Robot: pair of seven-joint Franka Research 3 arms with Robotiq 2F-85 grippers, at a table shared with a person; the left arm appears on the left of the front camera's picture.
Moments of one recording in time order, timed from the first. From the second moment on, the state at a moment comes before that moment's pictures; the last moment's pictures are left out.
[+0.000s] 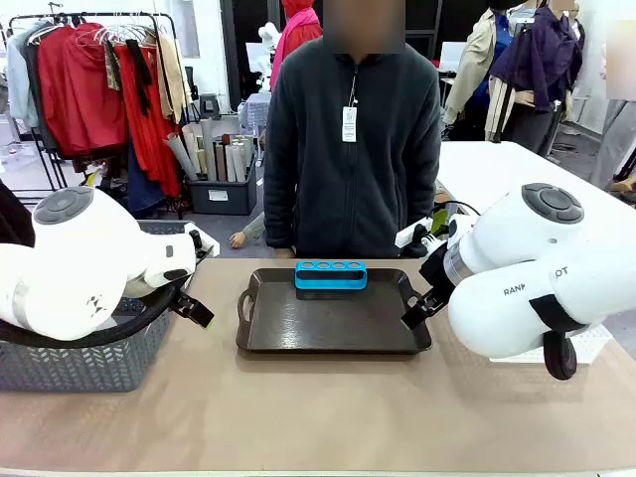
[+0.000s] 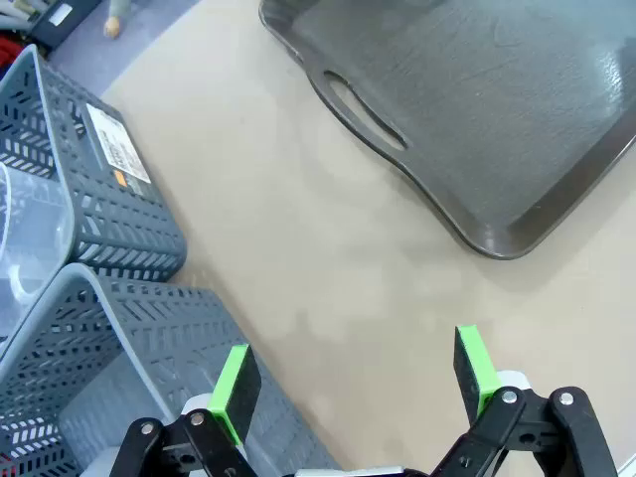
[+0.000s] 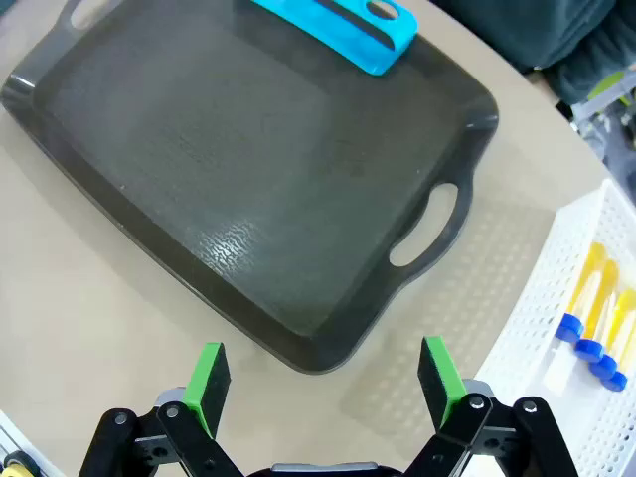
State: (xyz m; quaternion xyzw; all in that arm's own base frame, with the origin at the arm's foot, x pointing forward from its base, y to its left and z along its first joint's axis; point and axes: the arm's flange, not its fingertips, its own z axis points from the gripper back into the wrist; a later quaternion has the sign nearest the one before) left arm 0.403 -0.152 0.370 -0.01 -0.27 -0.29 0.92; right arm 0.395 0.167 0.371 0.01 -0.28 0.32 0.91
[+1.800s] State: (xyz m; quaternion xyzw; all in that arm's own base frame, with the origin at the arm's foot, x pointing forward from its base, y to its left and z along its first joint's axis) left arm 0.398 -0.156 0.370 -0.01 -0.25 -0.30 0.92; right arm 0.394 0.168 0.371 0.01 -0.27 0.32 0.91
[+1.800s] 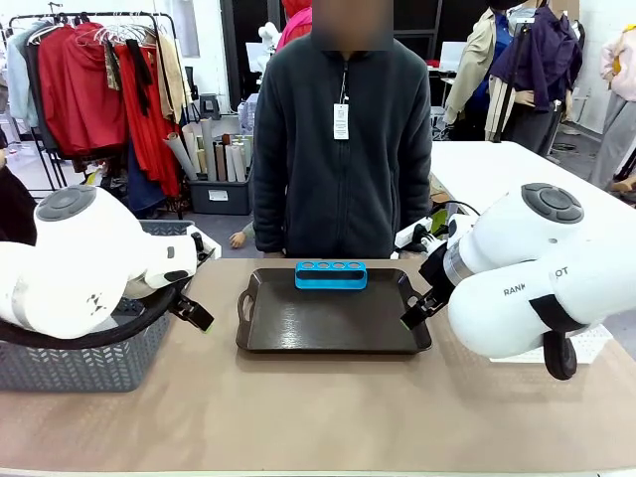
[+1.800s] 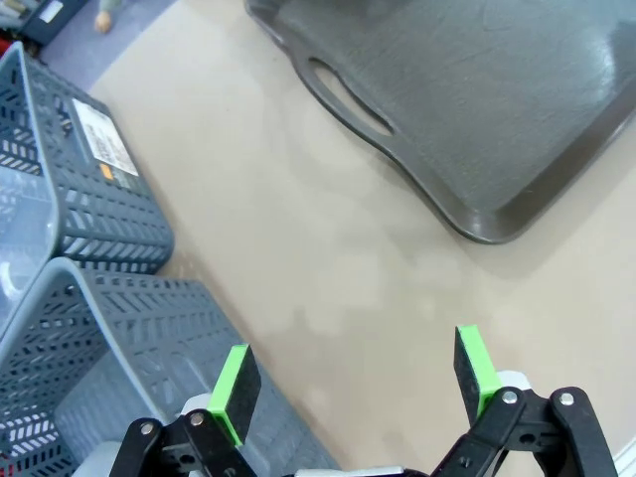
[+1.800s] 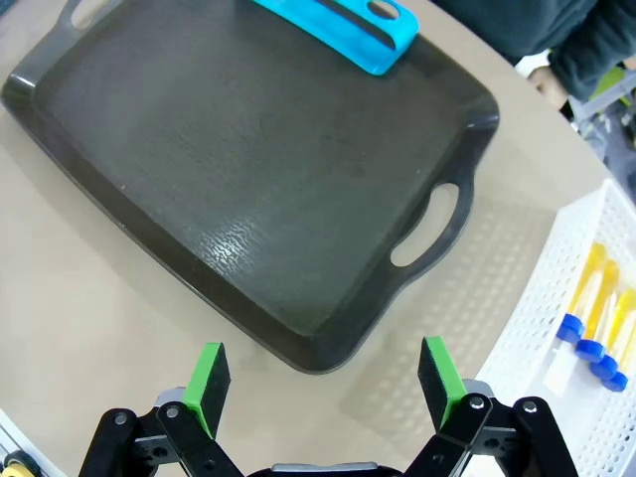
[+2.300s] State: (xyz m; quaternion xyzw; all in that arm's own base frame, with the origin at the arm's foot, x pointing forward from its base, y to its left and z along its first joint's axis) left arm 0.387 -0.157 0.411 -0.09 -0.21 -0.35 0.91; right arm 0.381 0.207 0.398 0.08 -0.24 0.33 0.91
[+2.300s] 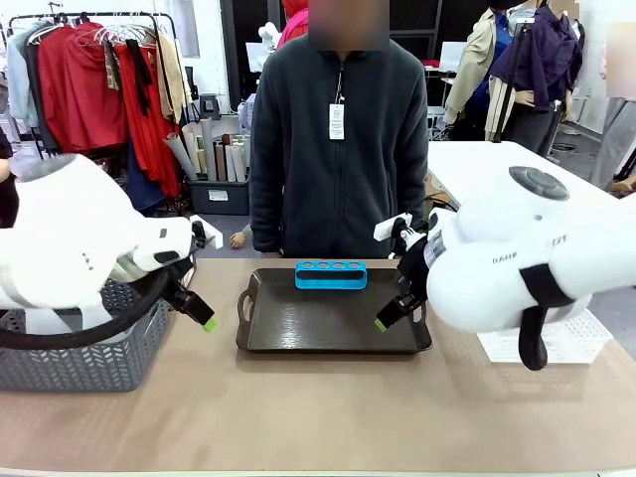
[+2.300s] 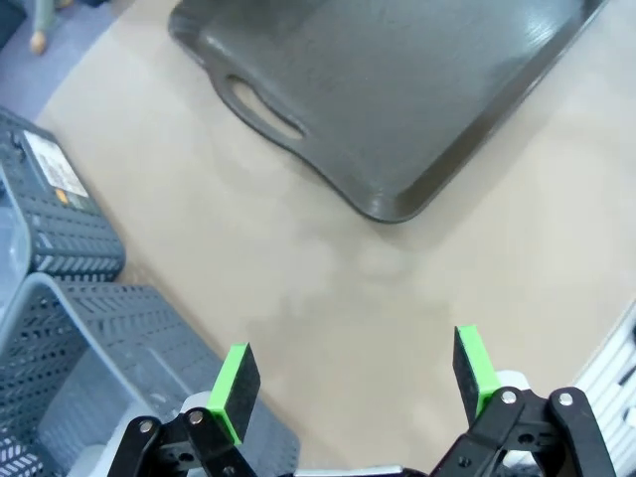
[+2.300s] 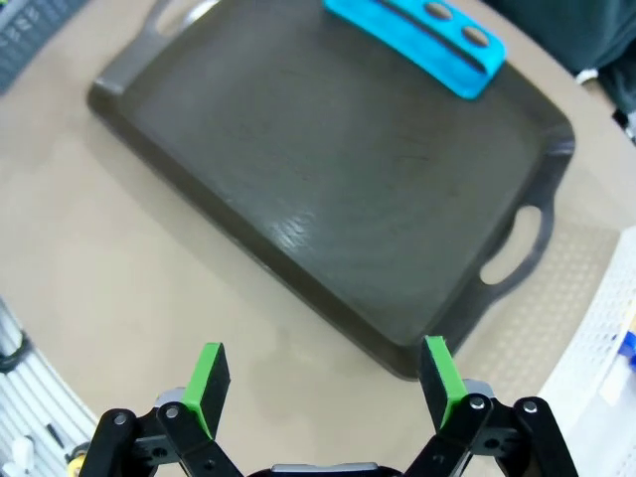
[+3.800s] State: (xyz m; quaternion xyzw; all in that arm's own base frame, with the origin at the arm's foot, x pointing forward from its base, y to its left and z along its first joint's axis) left arm 0.413 -0.112 0.514 -0.16 -0.26 -0.39 0.87; right arm 0.385 0.157 0.521 0.16 -0.23 0.36 0.89
